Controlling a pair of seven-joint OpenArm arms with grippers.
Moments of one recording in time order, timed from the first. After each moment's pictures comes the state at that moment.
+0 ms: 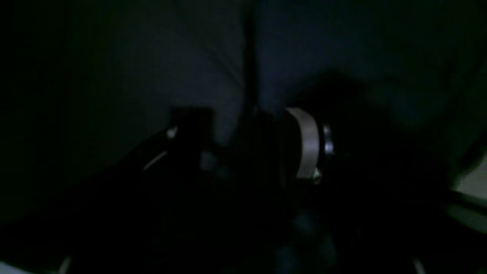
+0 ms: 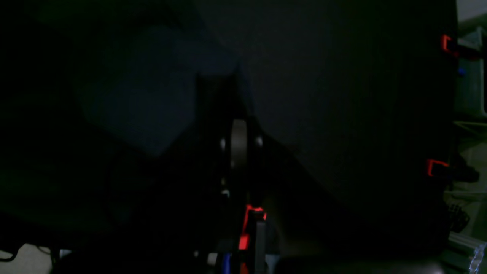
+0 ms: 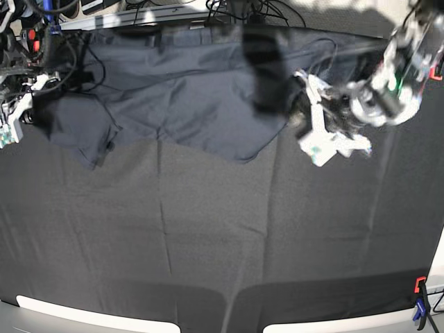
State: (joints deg) left arm 3.1 -31.6 24.9 109.6 -31.6 -17.9 51.3; right arm -24.0 22.9 40.9 121.9 23.3 38.9 -66.2
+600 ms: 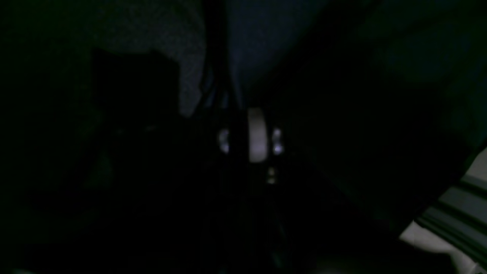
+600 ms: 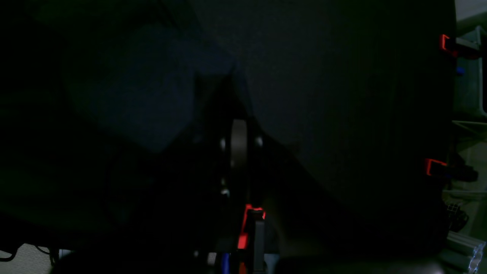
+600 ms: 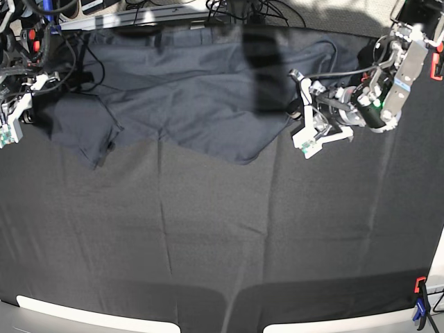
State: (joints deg) left arm 0.1 -27.5 25.0 96.6 -33.1 -21.6 54.2; right arm -24.0 22.9 40.9 121.9 23.1 38.9 -66.2
